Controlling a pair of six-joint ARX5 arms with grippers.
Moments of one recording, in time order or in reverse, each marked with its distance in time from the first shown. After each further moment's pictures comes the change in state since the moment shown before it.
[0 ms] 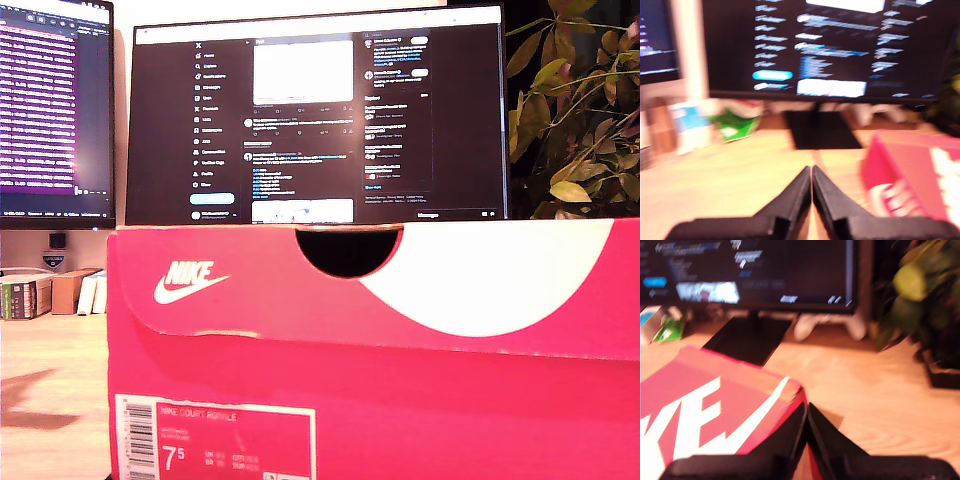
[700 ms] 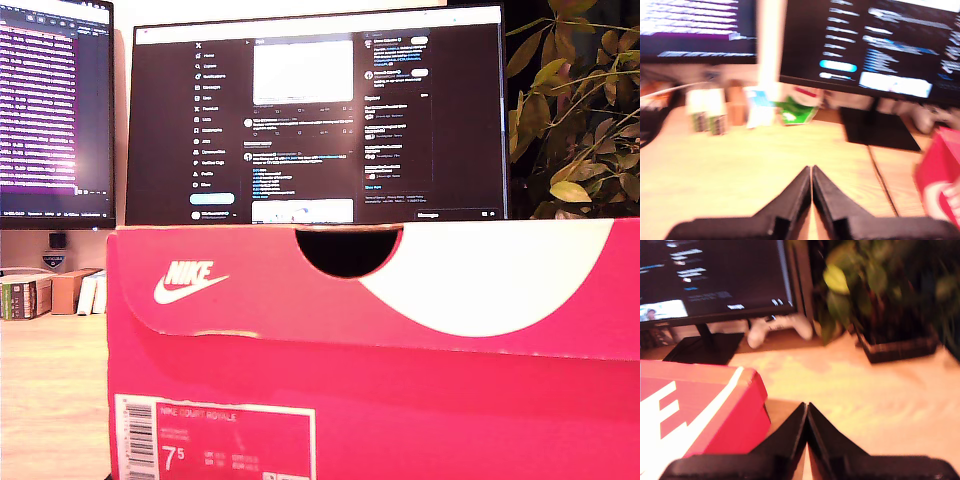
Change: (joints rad) left arm 0.001 -0.305 -0.147 -0.149 -0.110 -0.084; right arm 0.041 -0.274 -0.143 -0.103 0.261 0.133
